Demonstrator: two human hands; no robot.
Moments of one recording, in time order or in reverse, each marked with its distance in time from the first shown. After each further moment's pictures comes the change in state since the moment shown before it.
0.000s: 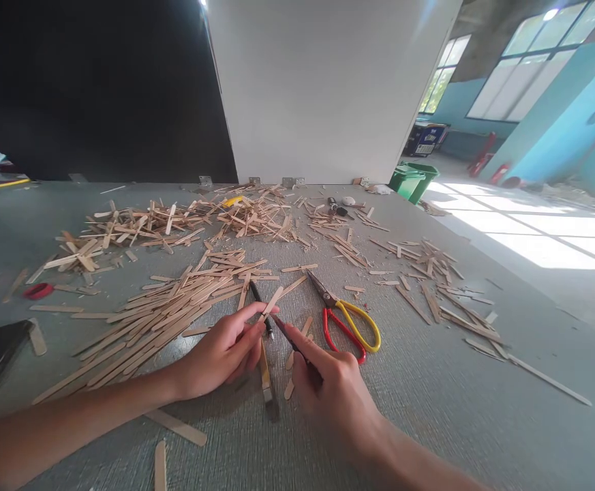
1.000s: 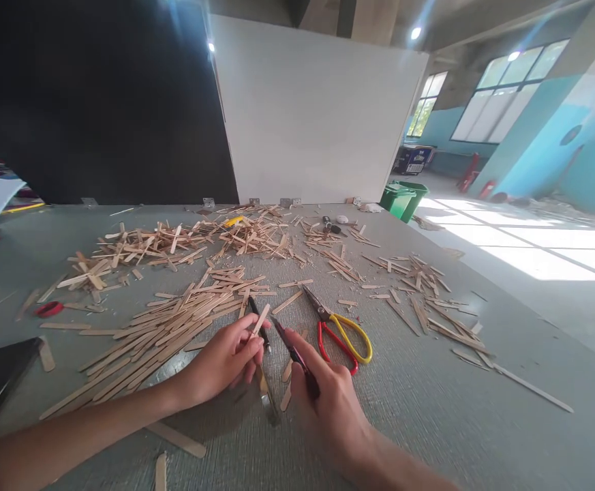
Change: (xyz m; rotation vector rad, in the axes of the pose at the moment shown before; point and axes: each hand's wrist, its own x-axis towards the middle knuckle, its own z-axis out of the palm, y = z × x) left_hand 0.007 -0.009 0.003 -0.047 0.103 0.004; right_hand -0.002 -0.003 0.002 0.009 0.077 -0.046
